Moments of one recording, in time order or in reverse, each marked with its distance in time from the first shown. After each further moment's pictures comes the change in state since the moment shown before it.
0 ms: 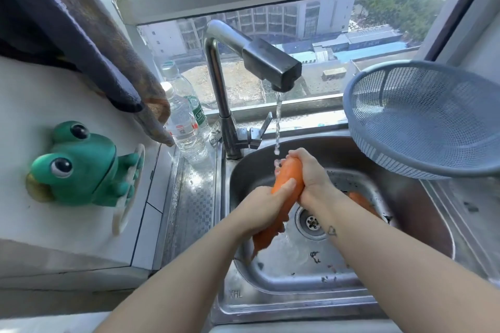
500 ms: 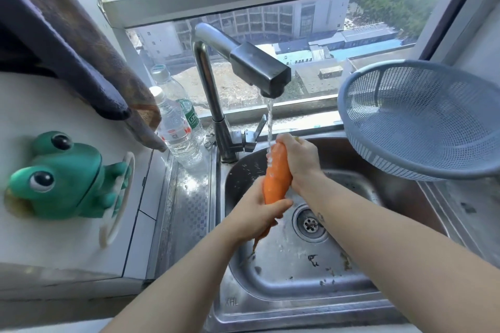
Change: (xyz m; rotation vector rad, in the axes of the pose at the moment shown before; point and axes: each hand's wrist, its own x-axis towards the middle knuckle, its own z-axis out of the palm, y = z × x) left_hand 0.013 -0.014 0.000 -0.073 0.011 0.158; right_hand 0.005 -0.022 0.019 -0.270 0.079 -0.316
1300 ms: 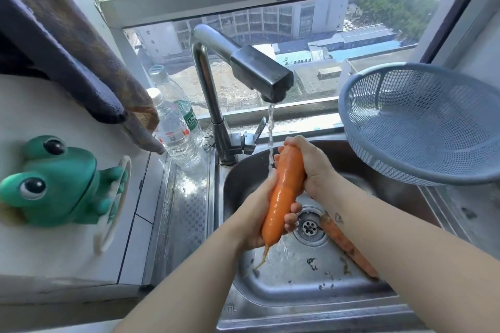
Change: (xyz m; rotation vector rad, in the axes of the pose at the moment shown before) left_hand 0.005 0.017 0.007 -0.794 -0.336 -0.288; right_hand 0.000 -0.010 -0.019 0.135 -0.131 0.128
